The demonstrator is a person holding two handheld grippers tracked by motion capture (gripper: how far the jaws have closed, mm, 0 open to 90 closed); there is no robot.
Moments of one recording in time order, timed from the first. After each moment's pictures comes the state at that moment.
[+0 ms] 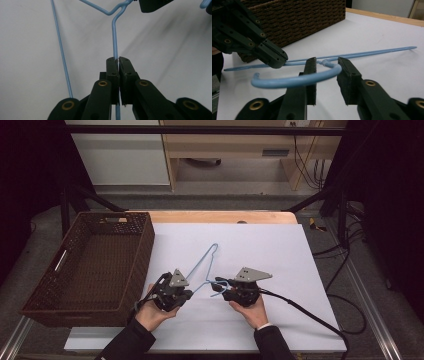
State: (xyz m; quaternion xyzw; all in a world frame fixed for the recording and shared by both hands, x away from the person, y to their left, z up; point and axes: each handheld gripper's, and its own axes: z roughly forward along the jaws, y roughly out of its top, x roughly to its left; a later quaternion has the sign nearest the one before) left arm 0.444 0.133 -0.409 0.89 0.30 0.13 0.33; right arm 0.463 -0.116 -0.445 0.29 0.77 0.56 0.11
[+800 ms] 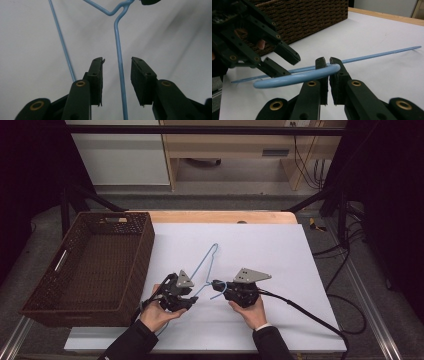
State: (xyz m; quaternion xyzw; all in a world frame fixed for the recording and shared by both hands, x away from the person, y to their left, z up) left arm 0.449 0.121 -0.419 0.90 0.29 0.13 0.31; right arm 0.461 -0.114 -0.445 0.29 0.77 0.56 0.11
